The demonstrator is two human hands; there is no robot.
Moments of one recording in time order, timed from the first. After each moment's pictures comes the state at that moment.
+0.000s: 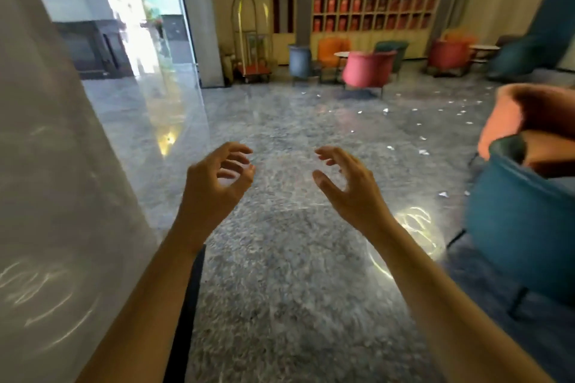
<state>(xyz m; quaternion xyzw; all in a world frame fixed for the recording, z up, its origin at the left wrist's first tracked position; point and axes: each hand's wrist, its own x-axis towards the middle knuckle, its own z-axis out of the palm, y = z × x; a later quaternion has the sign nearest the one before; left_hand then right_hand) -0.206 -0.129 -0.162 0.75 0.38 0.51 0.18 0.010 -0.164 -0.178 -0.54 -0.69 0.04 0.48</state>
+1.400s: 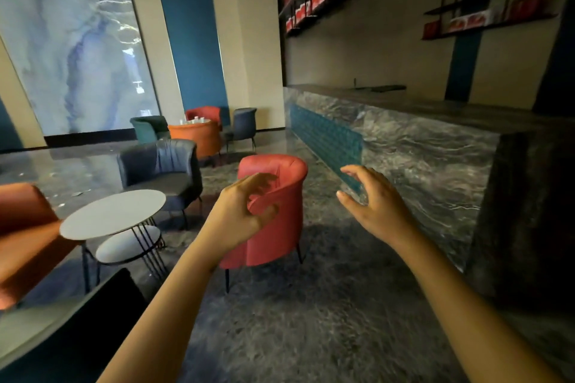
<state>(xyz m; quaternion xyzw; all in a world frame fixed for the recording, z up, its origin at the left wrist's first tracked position) 0.774 -0.641 -0.108 0.83 -0.36 0.21 0.38 0.711 -0.879 -0.118 -0.90 -0.05 -0.35 0.26</state>
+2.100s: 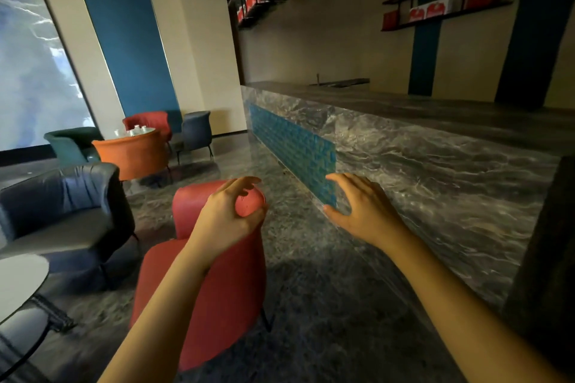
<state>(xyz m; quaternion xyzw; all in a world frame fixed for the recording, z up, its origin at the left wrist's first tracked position) 1.249 -0.923 -0.131 0.83 -0.38 0.20 0.36 1.155 -1.153 -0.143 -0.95 0.01 -0.29 0.13</state>
